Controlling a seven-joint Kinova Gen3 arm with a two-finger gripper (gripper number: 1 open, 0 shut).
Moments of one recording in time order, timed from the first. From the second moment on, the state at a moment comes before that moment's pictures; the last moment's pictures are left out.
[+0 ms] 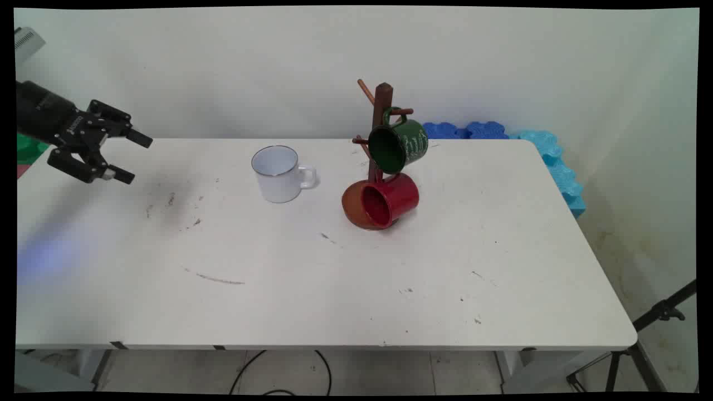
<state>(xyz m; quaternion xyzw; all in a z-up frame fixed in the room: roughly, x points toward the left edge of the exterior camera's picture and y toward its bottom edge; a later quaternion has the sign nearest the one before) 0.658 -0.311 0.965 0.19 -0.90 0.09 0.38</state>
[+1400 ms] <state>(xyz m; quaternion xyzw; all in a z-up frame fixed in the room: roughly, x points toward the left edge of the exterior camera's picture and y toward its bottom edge) 0.455 -0.335 1.006 0.35 -0.81 0.07 0.47</state>
